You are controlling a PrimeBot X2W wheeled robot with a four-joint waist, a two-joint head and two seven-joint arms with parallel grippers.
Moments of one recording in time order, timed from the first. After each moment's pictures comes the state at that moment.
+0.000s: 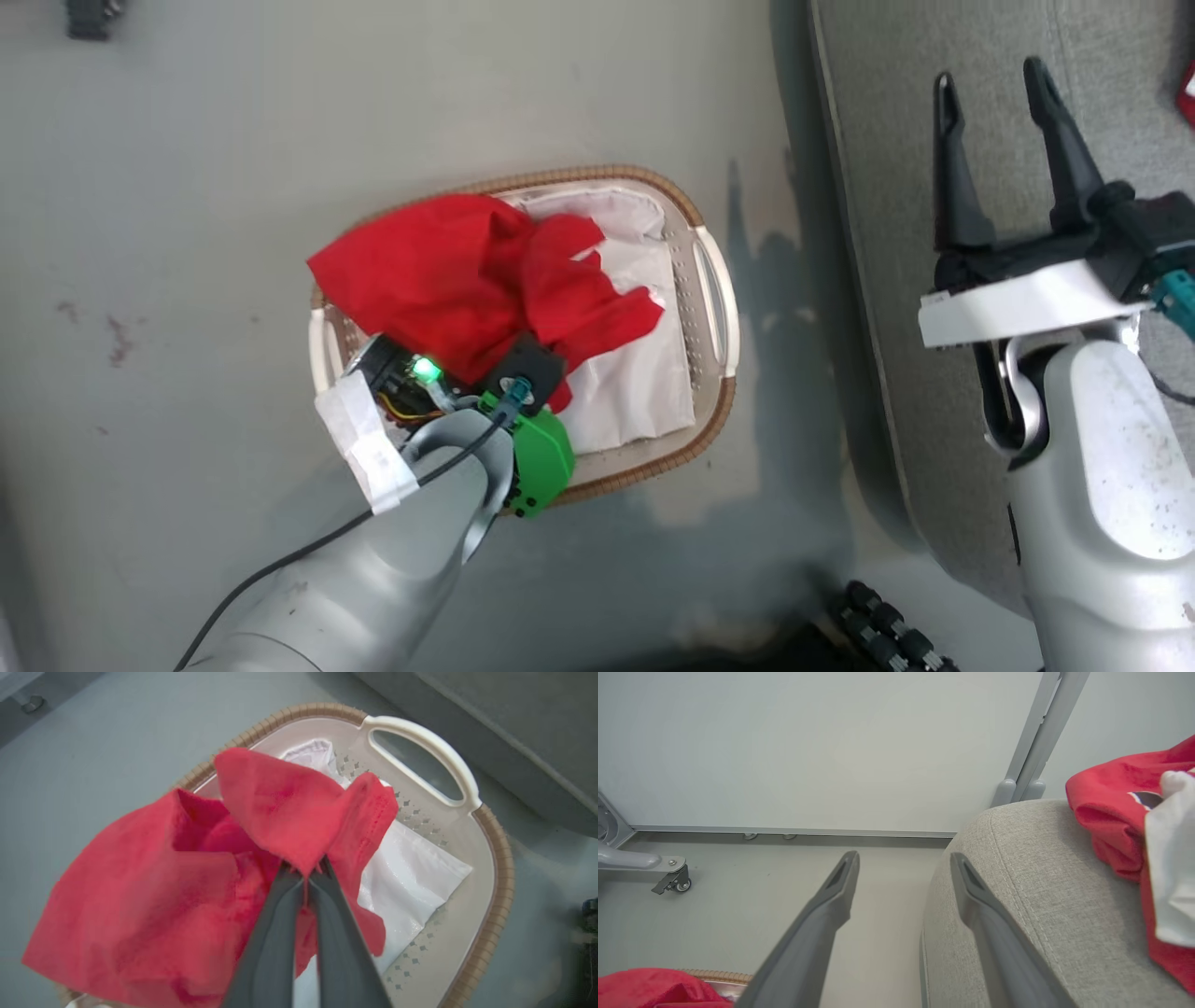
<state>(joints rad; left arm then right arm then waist) -0.81 0.05 -1.03 1.03 -0.42 0.03 -0.26 -0.53 -0.05 -0.04 0.15 0.09 0.13 -0.26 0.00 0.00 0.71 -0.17</state>
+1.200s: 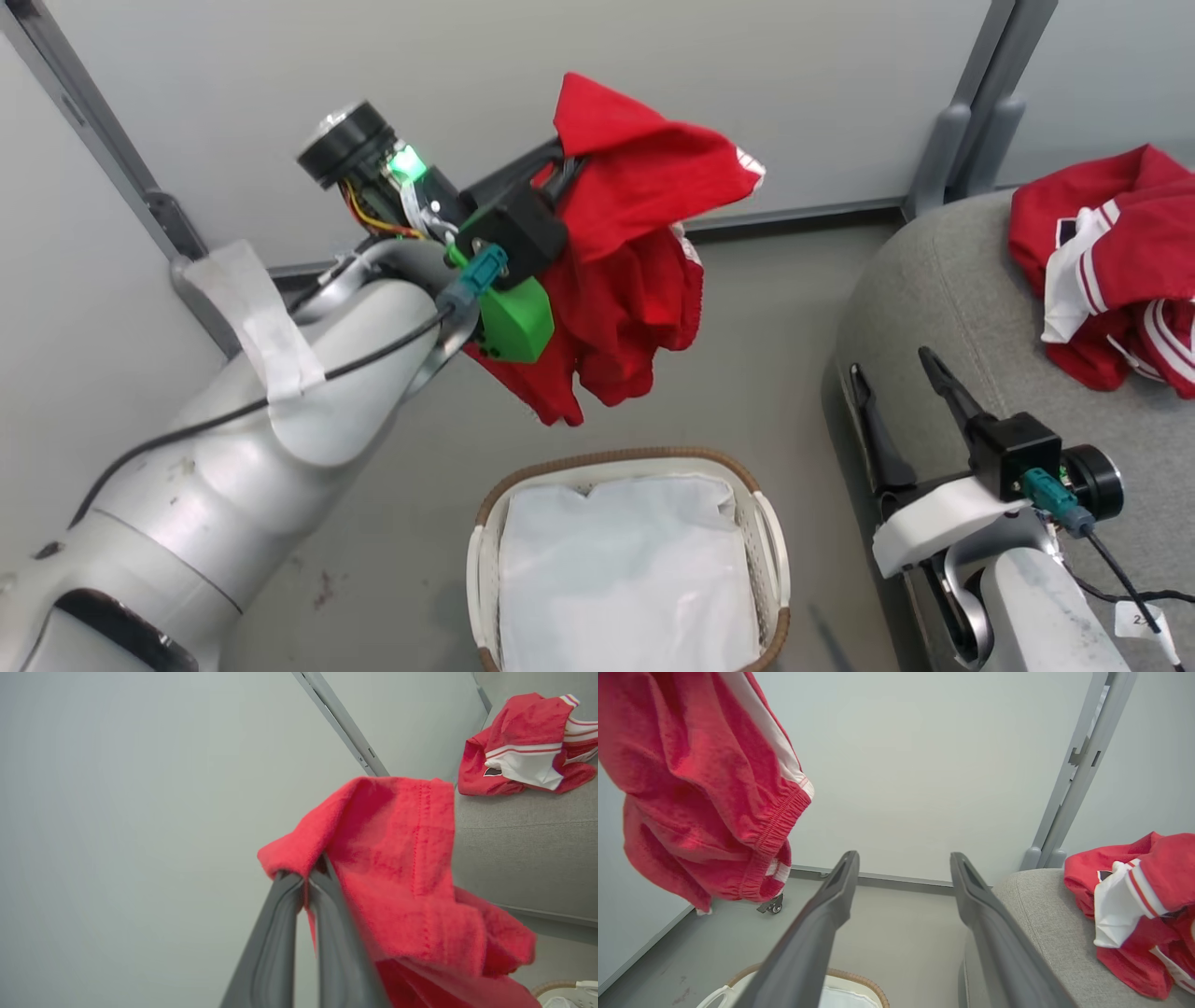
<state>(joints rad) -1.02 0.25 -1.00 0.61 -0.25 -0.10 -0.26 -0.22 -0.05 0.04 0.30 0.05 0.13 -0.26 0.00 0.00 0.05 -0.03</state>
